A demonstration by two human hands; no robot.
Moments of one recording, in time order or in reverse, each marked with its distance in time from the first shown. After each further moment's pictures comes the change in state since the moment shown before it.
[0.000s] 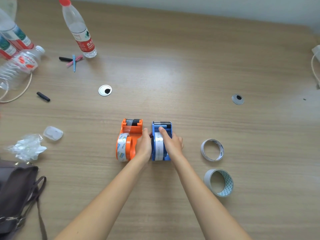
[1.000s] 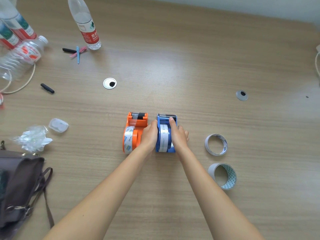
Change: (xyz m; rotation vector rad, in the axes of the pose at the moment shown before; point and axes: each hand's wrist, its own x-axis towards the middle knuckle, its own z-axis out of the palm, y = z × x) left_hand -0.008 0.018 -0.009 0.073 -0.136 0.095; right_hand -0.004 -0.013 0.003 -0.011 0.073 0.053
